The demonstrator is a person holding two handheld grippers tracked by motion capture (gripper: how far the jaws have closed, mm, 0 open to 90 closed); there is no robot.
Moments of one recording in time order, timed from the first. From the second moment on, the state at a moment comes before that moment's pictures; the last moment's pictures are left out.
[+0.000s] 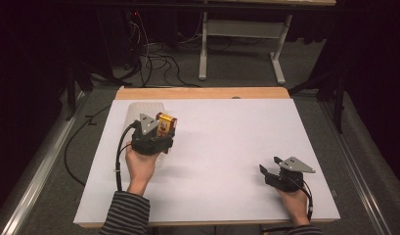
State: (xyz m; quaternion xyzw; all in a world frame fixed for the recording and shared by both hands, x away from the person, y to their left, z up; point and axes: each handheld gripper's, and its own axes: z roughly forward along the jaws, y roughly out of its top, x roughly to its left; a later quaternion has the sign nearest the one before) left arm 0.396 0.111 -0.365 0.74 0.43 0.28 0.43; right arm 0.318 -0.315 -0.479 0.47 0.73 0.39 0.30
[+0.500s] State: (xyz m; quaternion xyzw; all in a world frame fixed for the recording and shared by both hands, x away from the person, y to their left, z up) left arm 0.398 0.134 -0.376 0.72 0.46 0.30 0.41; right arm 0.318 -0.315 -0.479 0.47 0.74 0.38 0.30
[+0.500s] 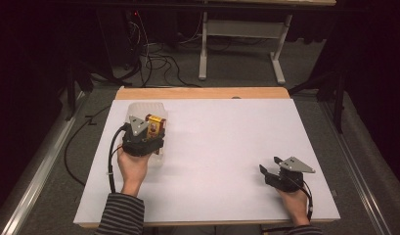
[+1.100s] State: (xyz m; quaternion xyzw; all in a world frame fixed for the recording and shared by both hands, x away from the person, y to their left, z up) left arm 0.398 0.150 -0.392 0.72 0.49 0.31 0.39; right arm 0.317 -0.314 -0.479 0.47 0.74 0.38 0.30
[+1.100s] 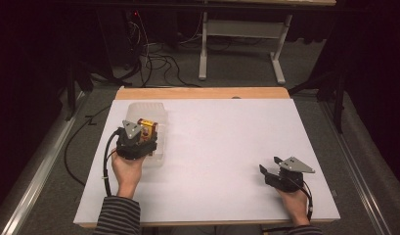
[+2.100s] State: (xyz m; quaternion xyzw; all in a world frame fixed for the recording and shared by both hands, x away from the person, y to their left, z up) left arm 0.385 0.163 -0.415 0.72 0.51 0.30 0.37; right arm 0.317 -0.313 -0.479 0.47 0.74 0.38 0.30
